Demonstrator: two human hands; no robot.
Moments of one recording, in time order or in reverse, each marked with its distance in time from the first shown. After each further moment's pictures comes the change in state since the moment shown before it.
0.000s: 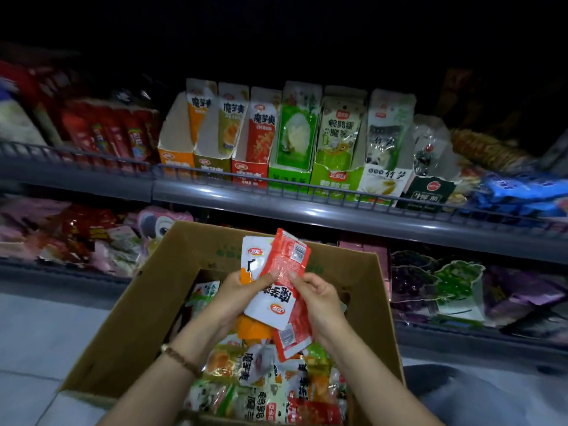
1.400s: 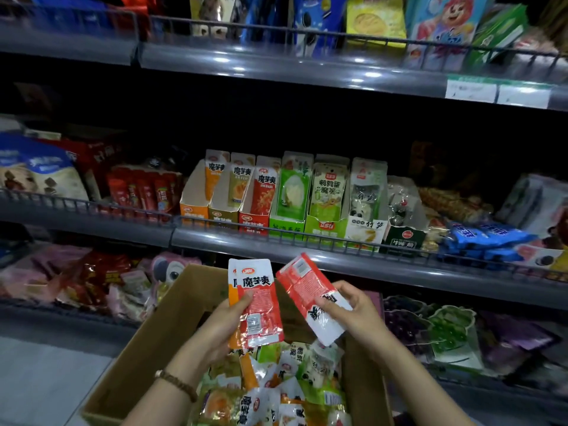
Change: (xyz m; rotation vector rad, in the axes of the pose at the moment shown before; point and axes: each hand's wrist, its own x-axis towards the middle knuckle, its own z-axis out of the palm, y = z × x) left_hand -0.034 0.037 -0.001 -0.111 0.086 -0.032; right_hand -0.042 -0.091 -0.045 -0.413 -0.131 -0.303
